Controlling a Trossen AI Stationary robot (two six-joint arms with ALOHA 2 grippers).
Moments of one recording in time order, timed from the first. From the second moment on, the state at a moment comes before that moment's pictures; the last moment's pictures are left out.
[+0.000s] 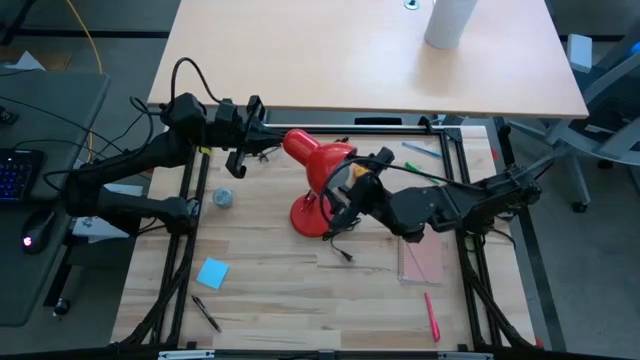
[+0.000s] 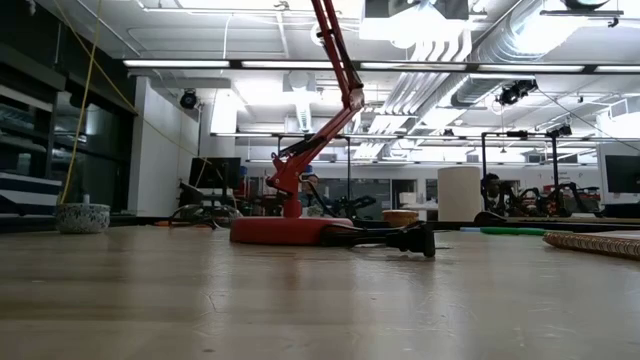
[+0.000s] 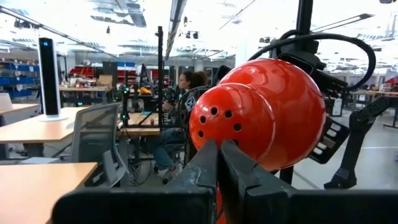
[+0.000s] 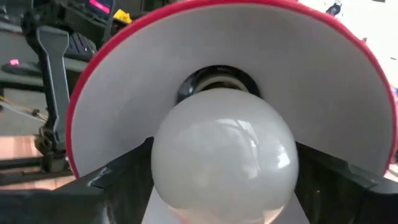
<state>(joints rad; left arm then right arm) 0.40 1.07 1.09 0.23 0.54 -0.14 0.38 1.64 1.77 -0.21 1.04 -0.34</state>
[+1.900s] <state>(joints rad) 0.40 1.07 1.09 0.31 0.54 -0.10 0.37 1.64 1.77 -0.15 1.03 1.24</state>
